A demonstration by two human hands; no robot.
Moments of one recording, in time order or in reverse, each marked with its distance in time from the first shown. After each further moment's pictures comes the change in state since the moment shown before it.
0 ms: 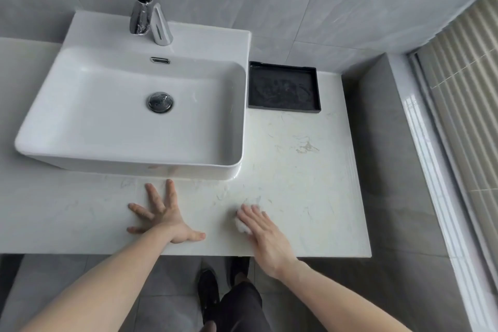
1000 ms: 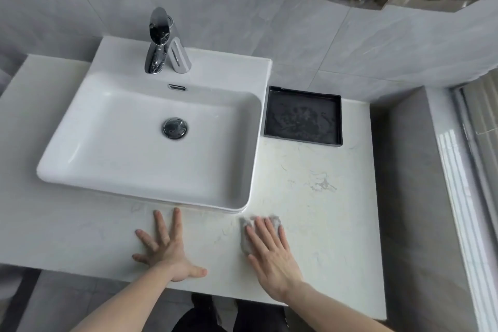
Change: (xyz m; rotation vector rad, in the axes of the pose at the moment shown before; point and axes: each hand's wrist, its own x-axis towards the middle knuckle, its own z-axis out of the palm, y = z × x) left_hand 0.001 0.010 -0.006 -0.009 0.007 -0.055; right_hand 0.046 0.017 -0.041 -0.272 -0.130 -0.008
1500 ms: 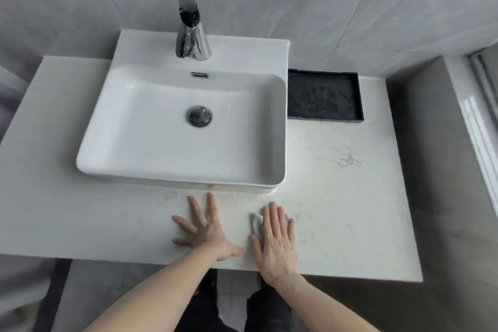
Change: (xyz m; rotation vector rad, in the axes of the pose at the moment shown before) left_hand 0.007 -0.011 0.006 0.021 0.058 0.056; right_hand 0.023 -0.102 0.058 0.136 0.142 0.337
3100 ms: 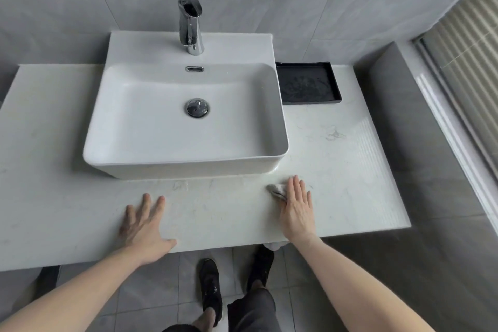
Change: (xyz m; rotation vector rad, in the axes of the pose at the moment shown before) left_hand 0.055 -0.195 -0.045 0.229 0.205 0.264; right_hand 0.006 0.016 0.013 0.044 0.293 0.245
